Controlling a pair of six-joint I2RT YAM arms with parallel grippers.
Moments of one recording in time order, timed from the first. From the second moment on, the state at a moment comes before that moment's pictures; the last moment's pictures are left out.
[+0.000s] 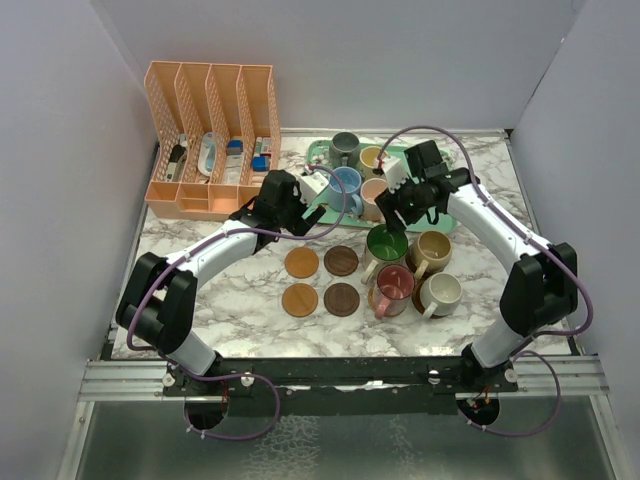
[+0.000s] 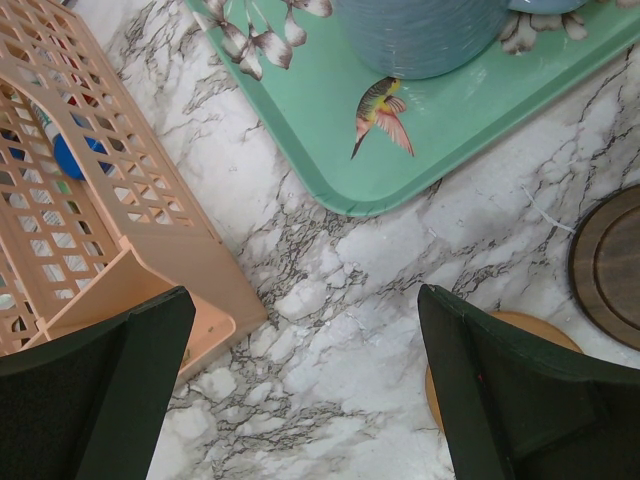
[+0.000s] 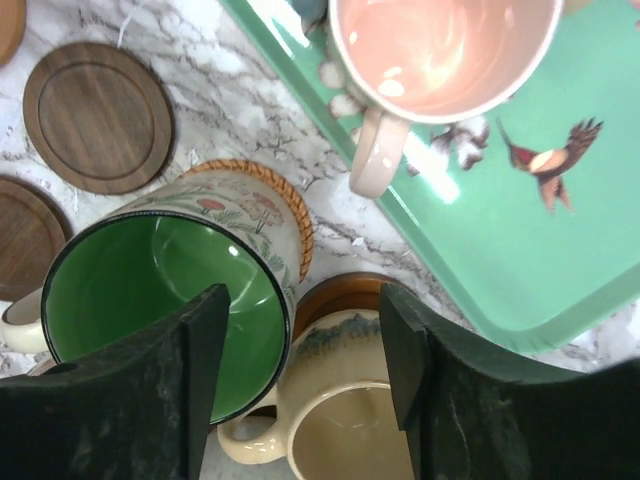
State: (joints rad) left arm -0.52 1.56 1.02 -0.08 -0.05 0.36; right arm 0.38 1.64 1.36 -0.76 -0.20 -0.37
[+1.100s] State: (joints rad) left arm -0.51 1.56 1.12 -0.12 -0.03 0.39; right arm 0.38 1.81 1.66 -0.39 -0.11 -0.36
